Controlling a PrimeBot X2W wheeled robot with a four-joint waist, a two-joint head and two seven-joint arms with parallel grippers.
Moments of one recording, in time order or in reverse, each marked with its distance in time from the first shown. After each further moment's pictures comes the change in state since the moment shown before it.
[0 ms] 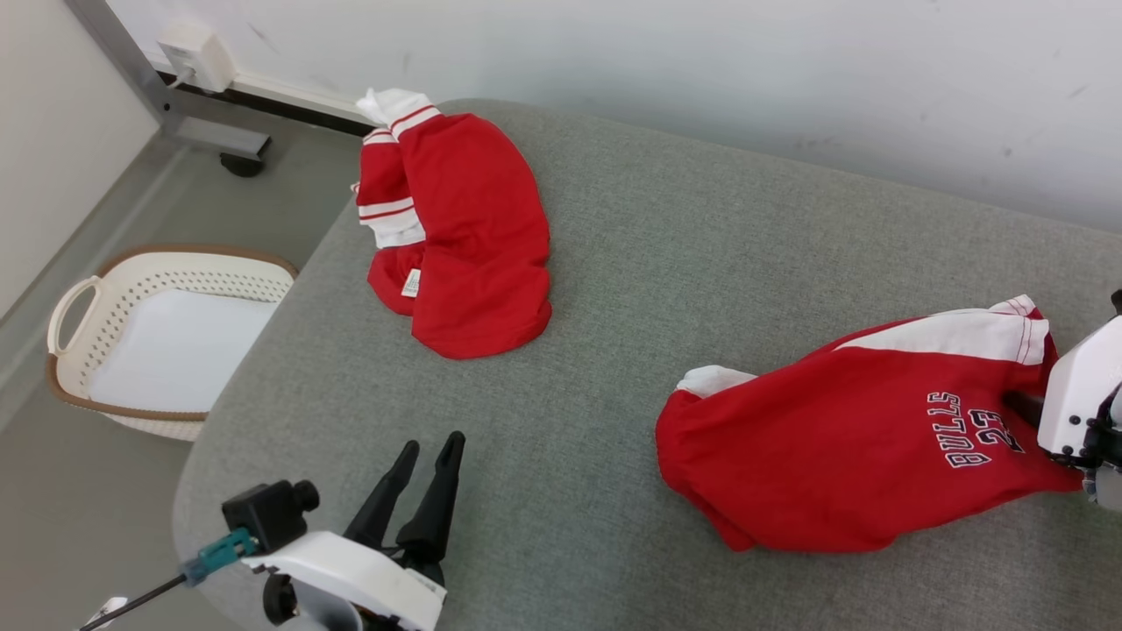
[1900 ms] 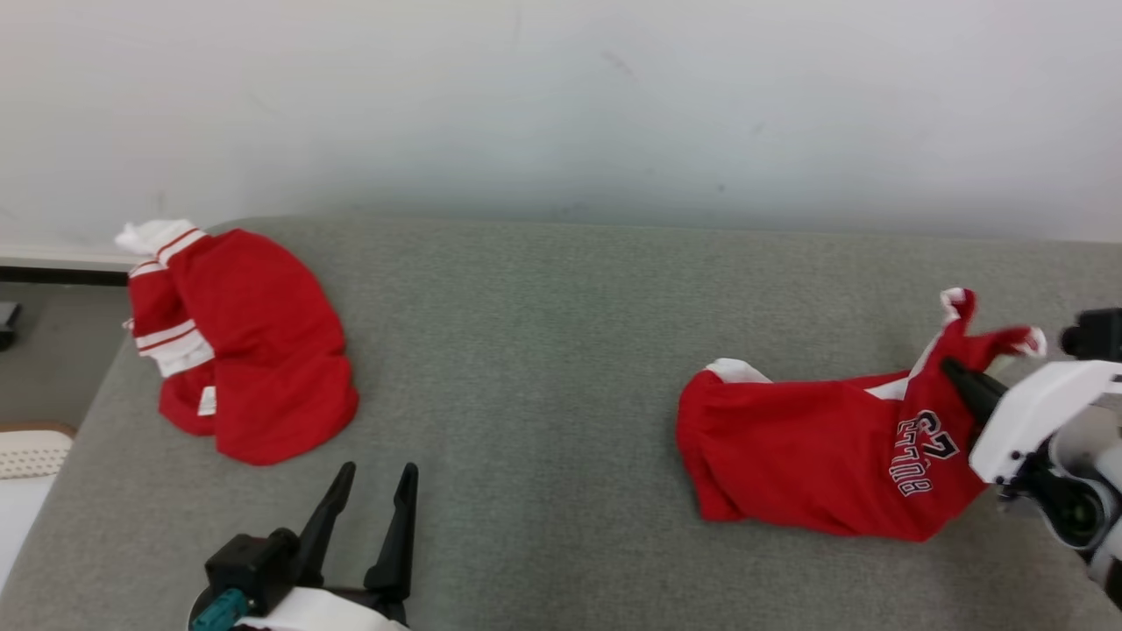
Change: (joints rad) left arm 0.163 -0.197 0.399 0.006 0.700 -0.090 0.000; right arm 0.172 -0.085 -0.122 -0.378 0.014 0.001 -0.430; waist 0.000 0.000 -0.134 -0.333
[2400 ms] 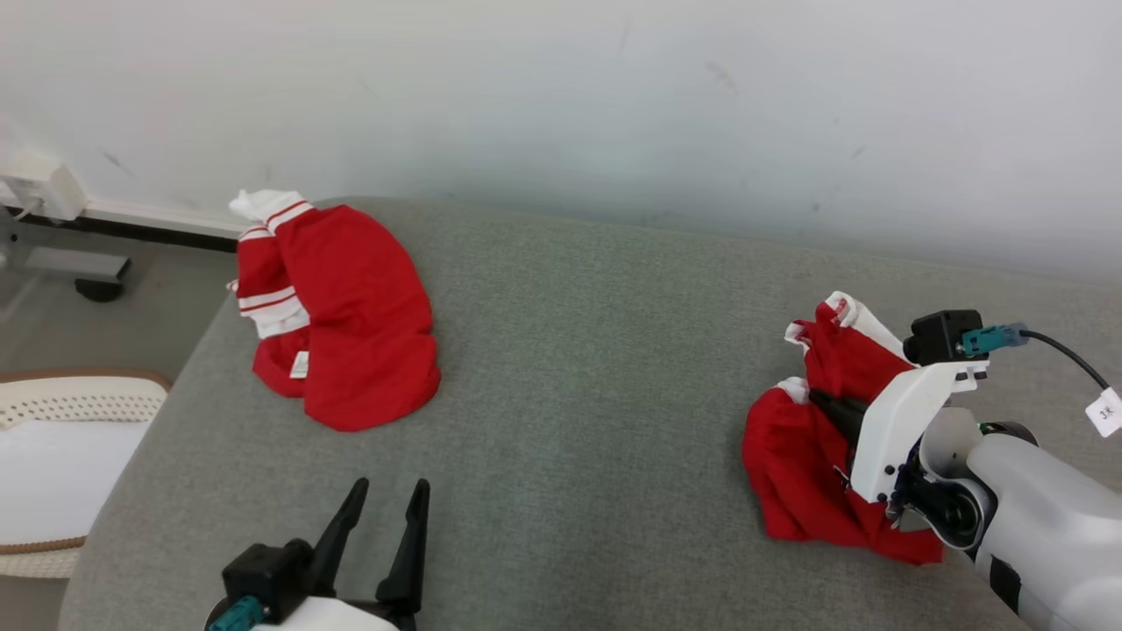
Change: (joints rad) left arm 0.002 -0.017 -0.014 0.047 0.000 -0.007 0.000; right arm -0.054 0.184 0.096 0.036 -0.066 0.000 0.124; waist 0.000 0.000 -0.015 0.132
